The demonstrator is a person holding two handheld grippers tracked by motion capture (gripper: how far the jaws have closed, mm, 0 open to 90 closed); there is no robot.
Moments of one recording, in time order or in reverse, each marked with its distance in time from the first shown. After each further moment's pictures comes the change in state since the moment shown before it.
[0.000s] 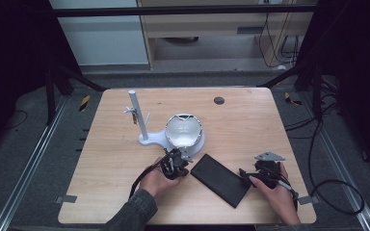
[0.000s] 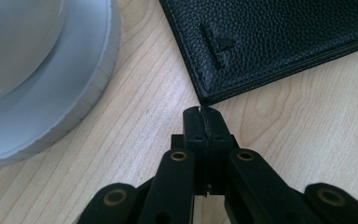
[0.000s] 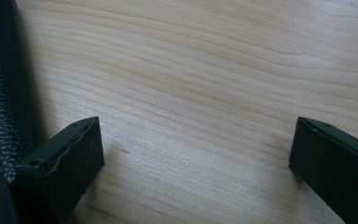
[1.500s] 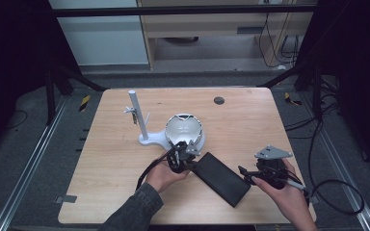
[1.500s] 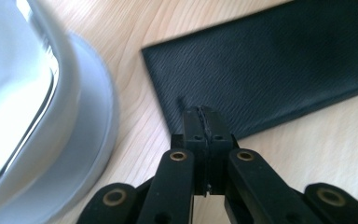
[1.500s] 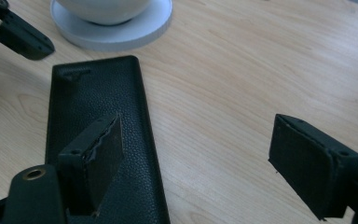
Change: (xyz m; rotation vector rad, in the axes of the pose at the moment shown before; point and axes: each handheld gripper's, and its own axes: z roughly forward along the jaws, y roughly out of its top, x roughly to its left) left arm 0.003 0.023 -0.013 -0.117 -0.021 0.033; right arm 0.031 0.048 -0.081 -0.052 0.073 -0.177
